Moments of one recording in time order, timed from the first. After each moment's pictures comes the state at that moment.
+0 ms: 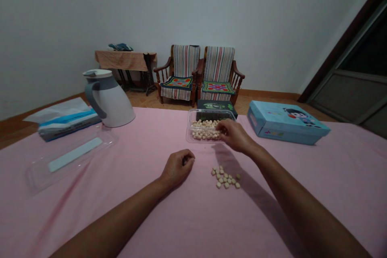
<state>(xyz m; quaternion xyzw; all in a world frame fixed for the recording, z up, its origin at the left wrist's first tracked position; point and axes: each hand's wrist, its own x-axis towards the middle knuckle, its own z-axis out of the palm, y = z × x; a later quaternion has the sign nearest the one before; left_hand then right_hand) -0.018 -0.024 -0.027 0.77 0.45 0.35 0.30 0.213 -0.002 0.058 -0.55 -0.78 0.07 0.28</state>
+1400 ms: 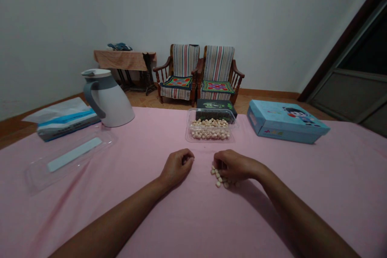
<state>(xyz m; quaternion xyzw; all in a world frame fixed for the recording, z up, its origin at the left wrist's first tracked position) -0.017 -0.025 -0.023 0.76 0.45 0.35 0.30 0.211 -0.047 0.024 -0.50 -0.83 0.26 0.04</state>
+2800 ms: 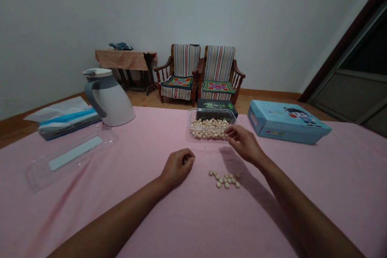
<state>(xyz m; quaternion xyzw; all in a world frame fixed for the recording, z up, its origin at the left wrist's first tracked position) -0.018 -0.023 -0.026 0.77 0.45 0.34 0.29 0.235 -0.026 0.035 -0.56 -0.73 0.14 0.38</state>
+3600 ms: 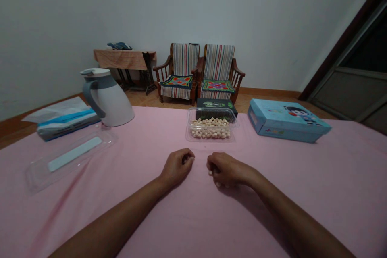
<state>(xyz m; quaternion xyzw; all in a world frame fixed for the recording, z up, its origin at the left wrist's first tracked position) -0.017 -0.024 -0.024 0.77 0.45 0.34 0.30 0.187 -0.055 0.021 -0.53 -0.81 0.24 0.05</state>
